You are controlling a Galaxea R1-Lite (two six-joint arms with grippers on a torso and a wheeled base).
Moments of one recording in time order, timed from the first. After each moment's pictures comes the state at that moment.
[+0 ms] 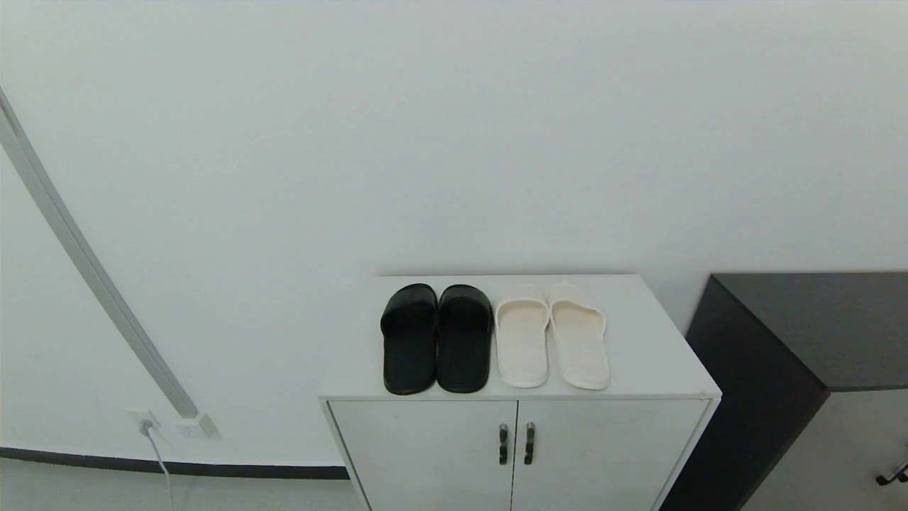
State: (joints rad) left arm 0.00 0.00 0.00 0.00 -0.07 -0.01; right arm 0.00 0.00 0.00 0.00 -0.03 -0.02
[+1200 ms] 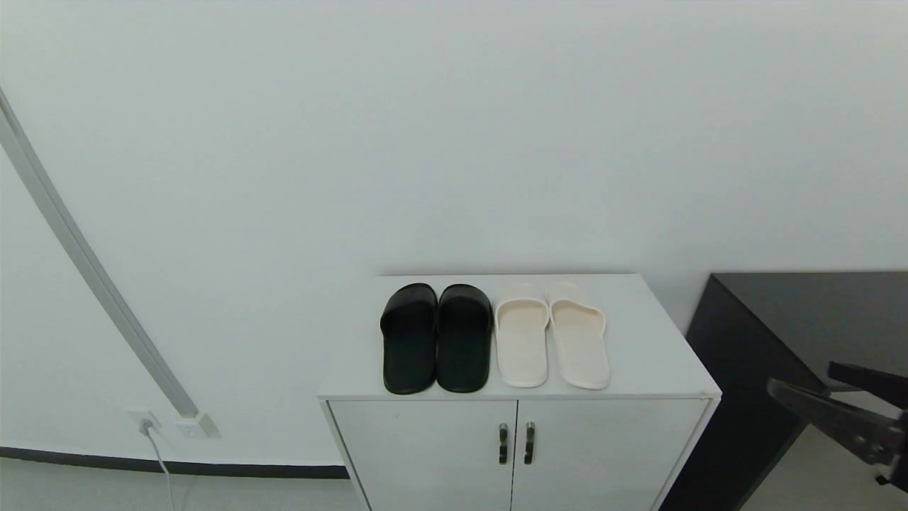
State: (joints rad) left arm 0.00 0.00 0.00 0.00 -0.05 -0.01; right arm 0.52 1.03 -0.40 -0.35 -0.11 0.19
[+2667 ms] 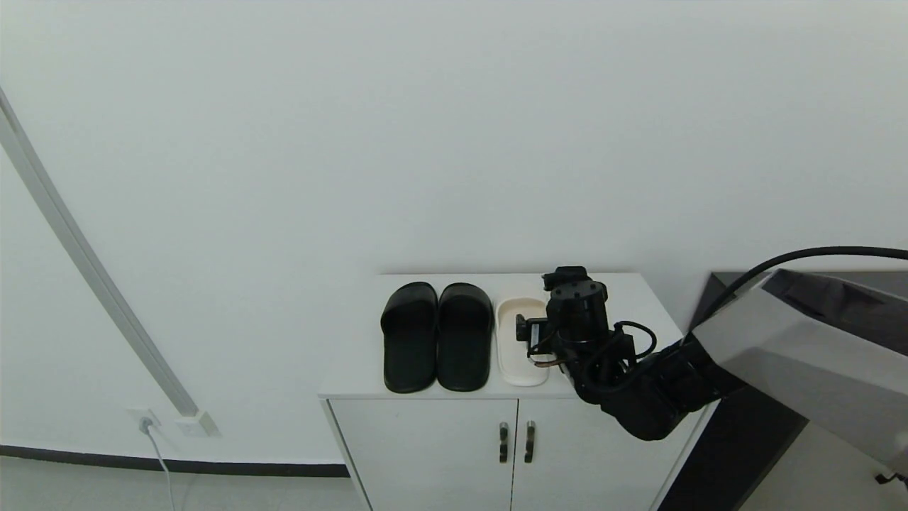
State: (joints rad) left arm 0.00 0.00 0.00 0.00 -0.05 -0.01; right arm 0.66 2.26 -1.19 -0.77 -0.54 0.24
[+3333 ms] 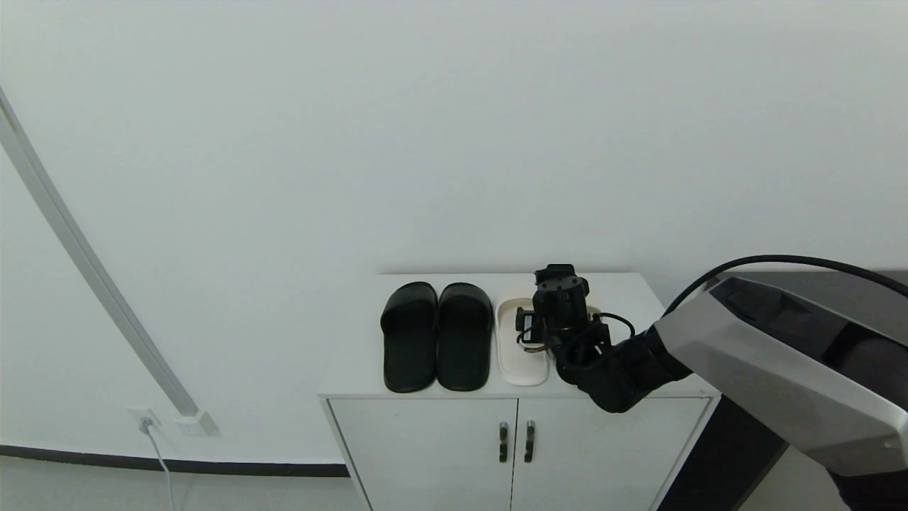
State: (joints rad) left arm 0.00 0.00 0.00 0.00 -0.05 -0.01; right arm 0.62 2.41 -1.42 -0.68 -0.54 0.24
